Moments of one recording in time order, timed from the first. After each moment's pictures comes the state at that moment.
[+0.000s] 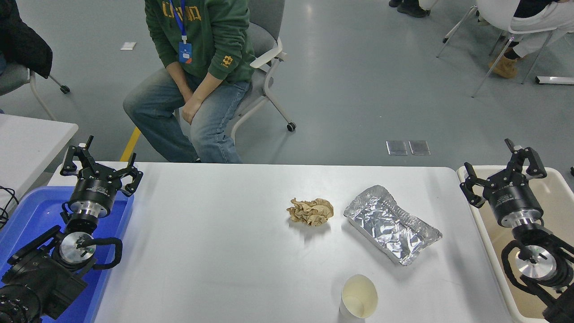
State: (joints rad) left arm -0.55 0.37 -0.85 -0.44 -0.20 -0.59 -0.48; right arm 0.44 -0.50 0.80 0.81 0.03 0.23 0.57
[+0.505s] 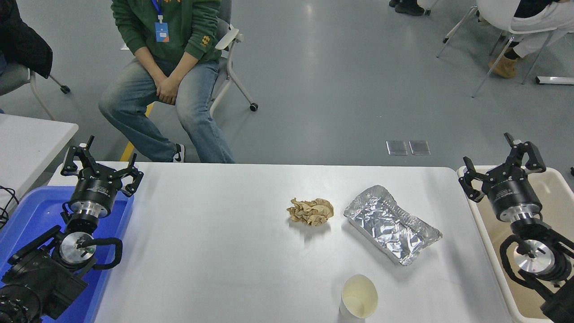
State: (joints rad) left arm -0.55 0.37 -0.85 -0.44 -0.20 -0.59 -0.48; right arm 0.47 -0.50 0.79 0.81 0.03 0.23 0.57
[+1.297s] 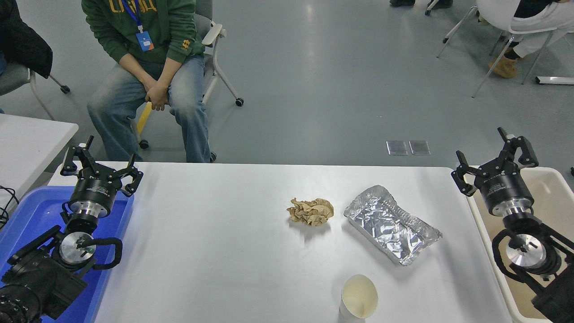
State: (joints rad) left arm -0.55 0.37 -0.85 -0.44 -0.20 -0.59 -0.48; right arm 0.49 -0.48 0.80 0.81 0.04 0.23 0.56
